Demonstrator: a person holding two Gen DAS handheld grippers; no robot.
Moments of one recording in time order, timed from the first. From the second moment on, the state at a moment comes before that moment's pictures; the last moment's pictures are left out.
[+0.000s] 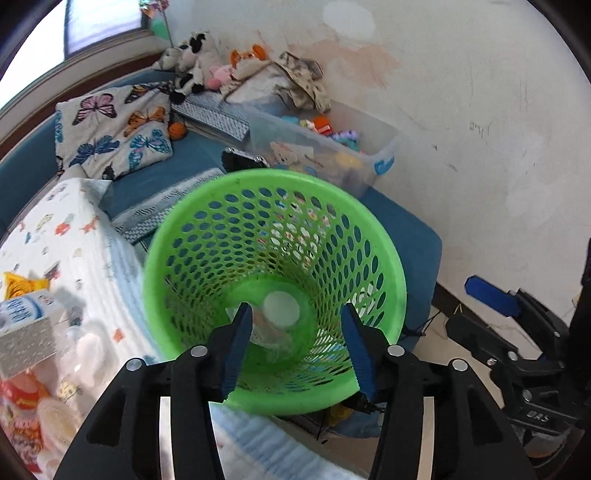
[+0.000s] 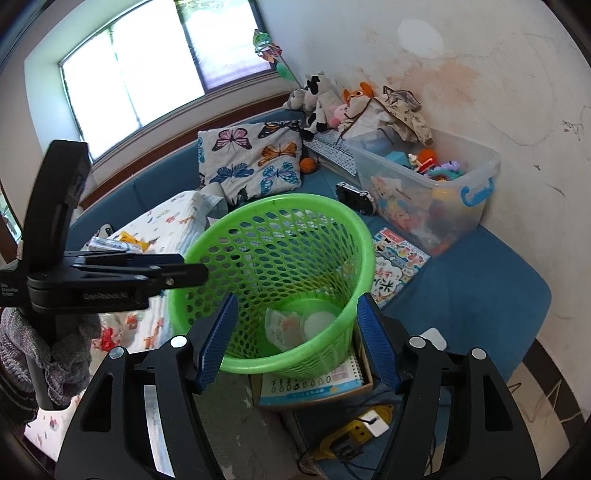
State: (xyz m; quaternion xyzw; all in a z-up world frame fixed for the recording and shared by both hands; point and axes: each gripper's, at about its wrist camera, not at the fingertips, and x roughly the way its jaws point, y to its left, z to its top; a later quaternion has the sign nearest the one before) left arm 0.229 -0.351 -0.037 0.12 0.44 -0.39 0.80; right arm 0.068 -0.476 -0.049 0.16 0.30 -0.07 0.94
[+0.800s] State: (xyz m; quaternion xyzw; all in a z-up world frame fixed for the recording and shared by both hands) left arm 0.152 -0.147 0.003 0.04 0.38 -0.28 0.88; right arm 0.074 -0.356 -0.012 0.10 0.29 0.04 0.95
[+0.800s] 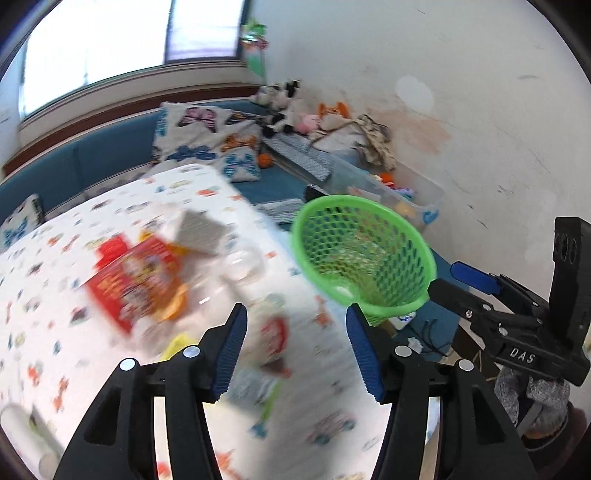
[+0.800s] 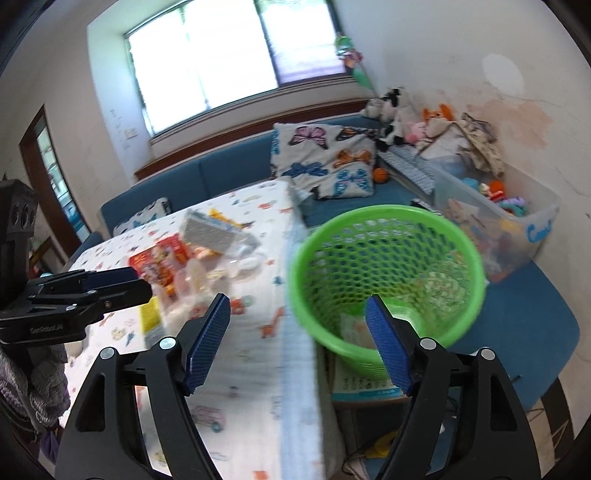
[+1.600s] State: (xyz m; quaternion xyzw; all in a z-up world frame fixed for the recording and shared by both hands) left arm 0.106 0.072 -0.013 -0.05 0.38 -0.01 0.93; right arm 0.115 -0.198 -0.032 -0.01 0.35 0.20 0.92
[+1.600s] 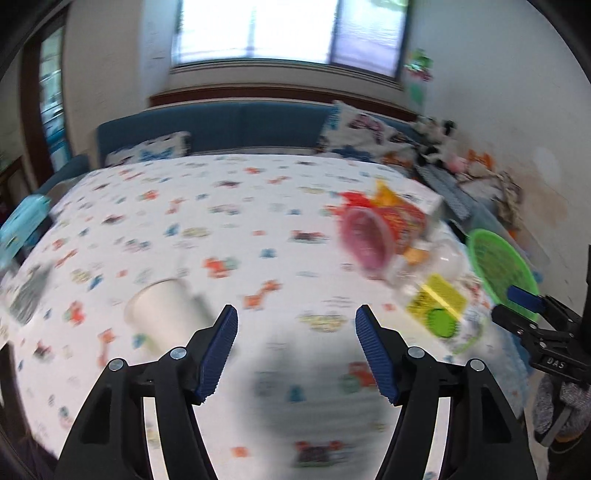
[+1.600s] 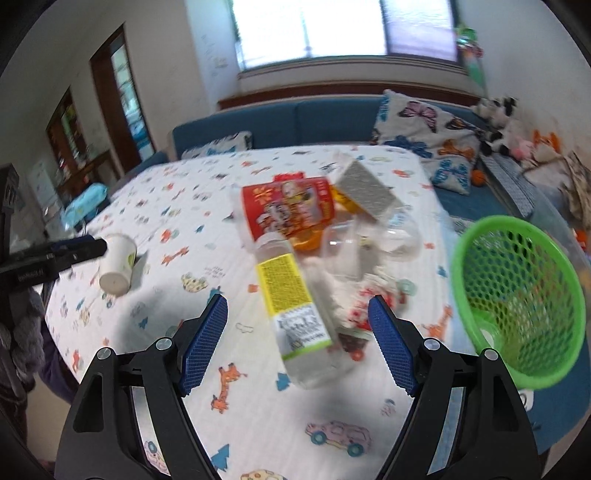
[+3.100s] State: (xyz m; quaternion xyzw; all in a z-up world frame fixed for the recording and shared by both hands) left arm 0.173 0.184 -0.094 -0.24 0.49 0.11 0.83; right arm 0.201 -0.133 -0.101 -0.18 0.48 0.24 0.82
